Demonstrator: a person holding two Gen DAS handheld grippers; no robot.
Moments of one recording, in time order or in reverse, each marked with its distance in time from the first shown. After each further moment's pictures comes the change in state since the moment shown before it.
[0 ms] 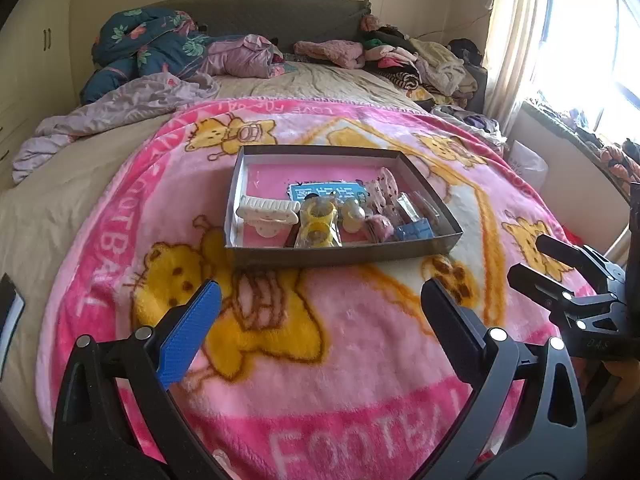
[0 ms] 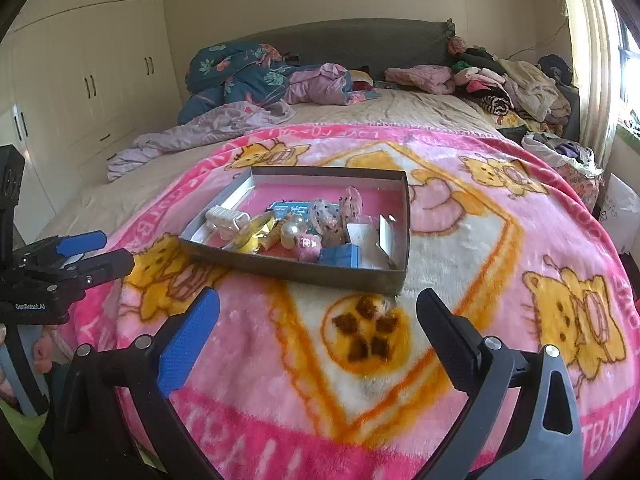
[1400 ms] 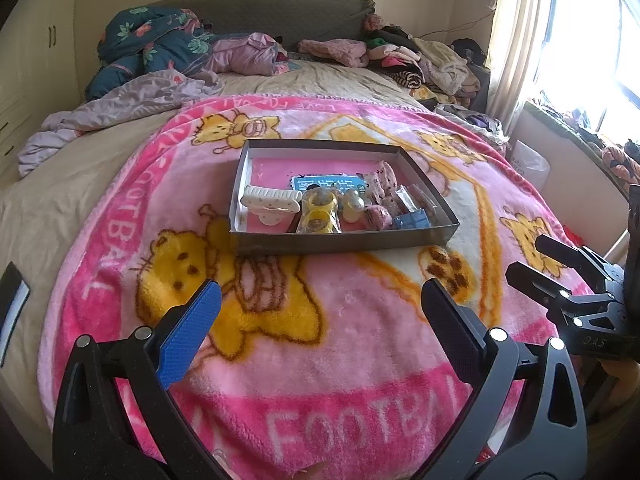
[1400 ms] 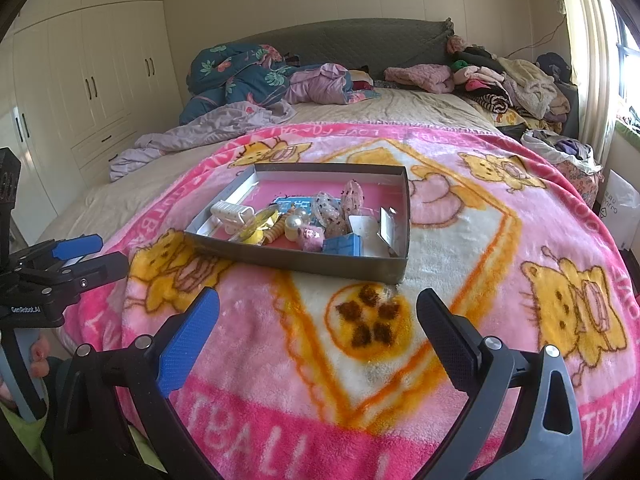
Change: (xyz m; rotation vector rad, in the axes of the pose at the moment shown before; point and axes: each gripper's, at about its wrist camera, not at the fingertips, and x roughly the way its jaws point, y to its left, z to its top) left arm -0.012 -0.001 -0.013 -0.006 0.002 0.007; right arm -0.006 0.001 -0.009 0.003 0.000 0.006
